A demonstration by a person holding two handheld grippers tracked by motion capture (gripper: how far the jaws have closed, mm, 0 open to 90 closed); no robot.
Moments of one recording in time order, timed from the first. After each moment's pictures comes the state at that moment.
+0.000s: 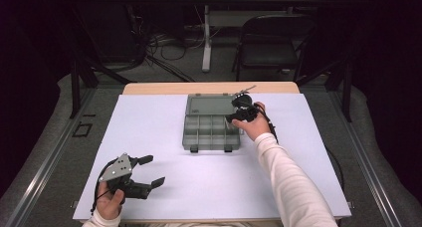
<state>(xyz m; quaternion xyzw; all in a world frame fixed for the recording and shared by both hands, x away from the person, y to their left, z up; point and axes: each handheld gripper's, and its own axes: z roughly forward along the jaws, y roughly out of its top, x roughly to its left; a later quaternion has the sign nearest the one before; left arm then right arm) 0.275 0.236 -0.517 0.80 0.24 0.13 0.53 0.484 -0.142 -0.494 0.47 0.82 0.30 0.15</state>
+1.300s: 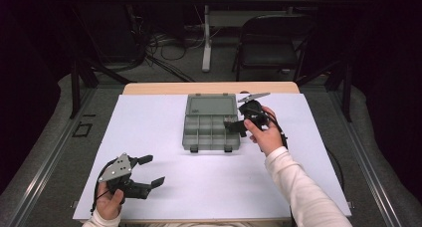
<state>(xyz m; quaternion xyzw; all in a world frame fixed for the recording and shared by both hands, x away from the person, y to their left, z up) 0.274 0.237 -0.517 0.80 0.24 0.13 0.54 0.418 -0.153 -0.455 0.45 0.80 0.38 0.16</state>
